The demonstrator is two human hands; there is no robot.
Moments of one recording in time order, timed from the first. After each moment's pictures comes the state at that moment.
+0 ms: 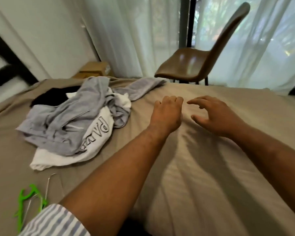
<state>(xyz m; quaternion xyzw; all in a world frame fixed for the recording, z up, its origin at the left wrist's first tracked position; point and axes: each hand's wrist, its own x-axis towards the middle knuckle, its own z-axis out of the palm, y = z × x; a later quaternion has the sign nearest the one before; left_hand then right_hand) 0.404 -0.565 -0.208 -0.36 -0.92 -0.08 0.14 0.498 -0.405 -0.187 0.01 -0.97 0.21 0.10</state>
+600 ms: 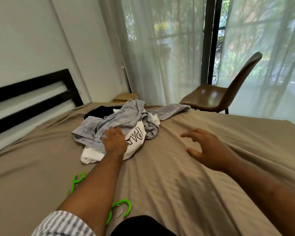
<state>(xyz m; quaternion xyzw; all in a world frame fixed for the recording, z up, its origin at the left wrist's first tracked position) 0.400 -0.833 -0.234 0.05 -0.99 0.03 0.14 0.575 -0.525 -0.182 0.12 -0.95 0.24 0.14</state>
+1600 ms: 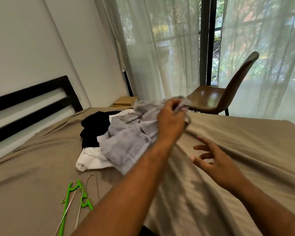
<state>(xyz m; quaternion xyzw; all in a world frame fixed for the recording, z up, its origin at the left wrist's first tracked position) 0.515 -0.633 -0.110 -0.17 -0.76 -0.61 0.12 0.604 -0.501 -0.217 -0.01 -0.85 0.50 0.13</state>
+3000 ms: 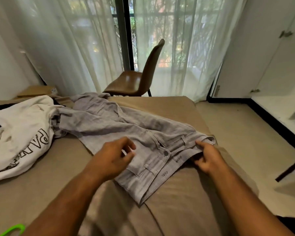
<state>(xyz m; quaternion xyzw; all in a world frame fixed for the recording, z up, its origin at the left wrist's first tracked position) 0.598 -0.606 -0.204 -0.36 -0.88 -0.27 -0.13 0.715 -0.323 -0.295 -0.46 -0.35 0.78 0.23</state>
